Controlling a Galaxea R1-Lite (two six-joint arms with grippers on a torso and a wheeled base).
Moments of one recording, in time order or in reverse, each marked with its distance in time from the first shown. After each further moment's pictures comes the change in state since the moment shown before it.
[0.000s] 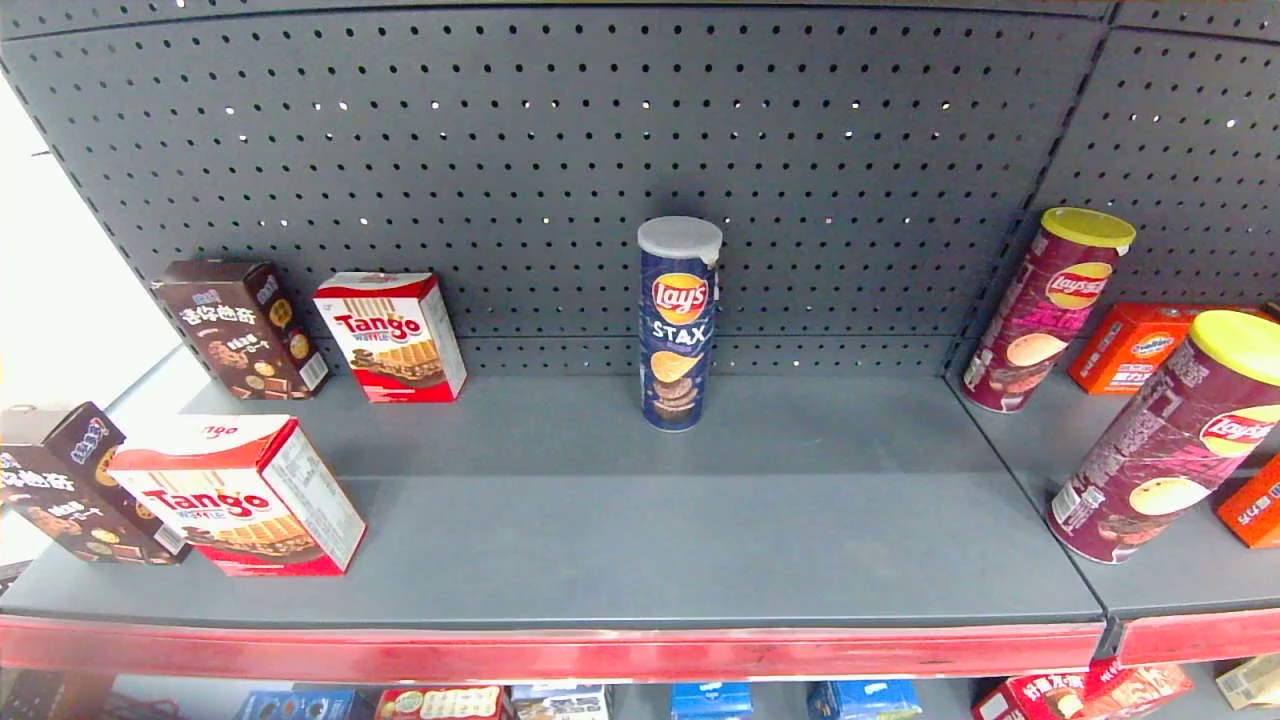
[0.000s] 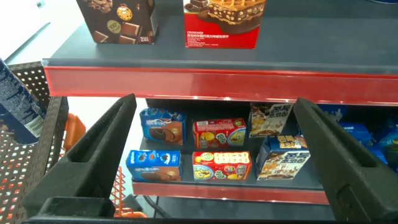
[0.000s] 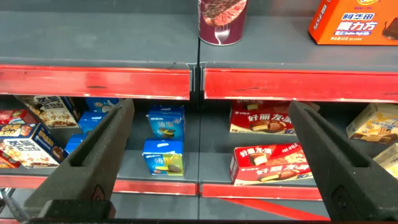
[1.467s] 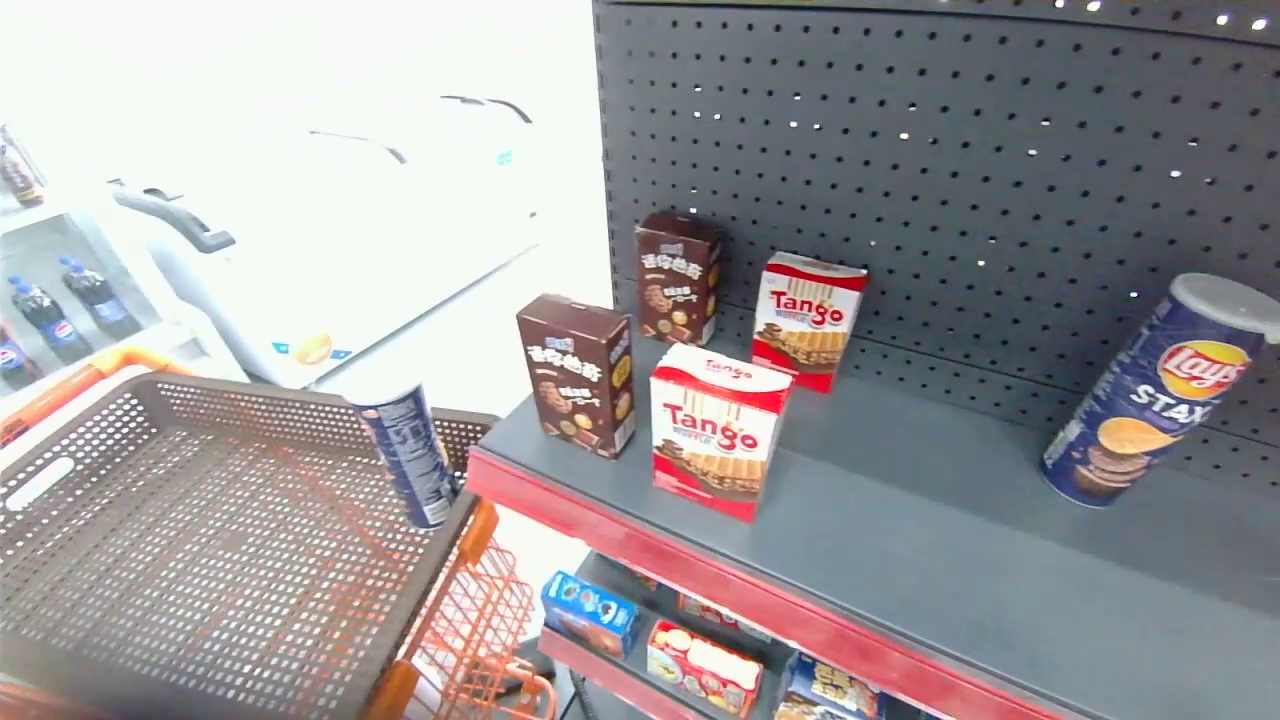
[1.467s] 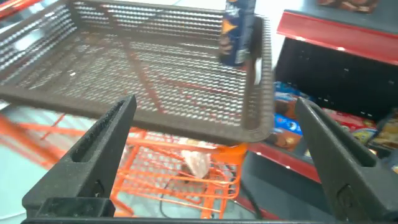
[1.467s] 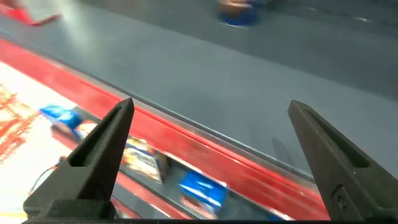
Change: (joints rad) left arm 0.000 0.000 0.000 0.000 -0.001 0.001; right arm 0.000 0.000 -0.001 0.000 -0.001 0.000
